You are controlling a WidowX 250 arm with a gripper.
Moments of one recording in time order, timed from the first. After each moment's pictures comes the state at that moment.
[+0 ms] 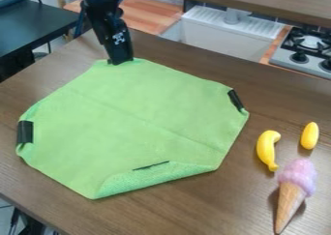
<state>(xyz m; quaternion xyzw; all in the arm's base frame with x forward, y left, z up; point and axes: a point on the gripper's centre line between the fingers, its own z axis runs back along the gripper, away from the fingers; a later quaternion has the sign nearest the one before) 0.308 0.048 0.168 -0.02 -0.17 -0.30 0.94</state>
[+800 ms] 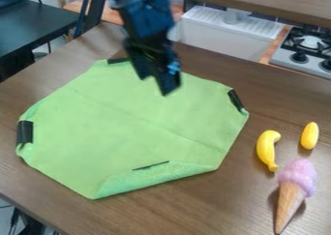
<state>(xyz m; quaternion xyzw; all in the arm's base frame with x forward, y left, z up) 0.313 -0.021 0.140 -0.10 -0.18 -0.21 0.96</state>
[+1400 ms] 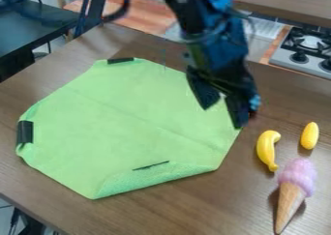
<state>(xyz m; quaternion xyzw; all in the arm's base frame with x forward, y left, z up) 0.311 -0.109 0.133 -0.12 -0.20 -0.21 0.95</state>
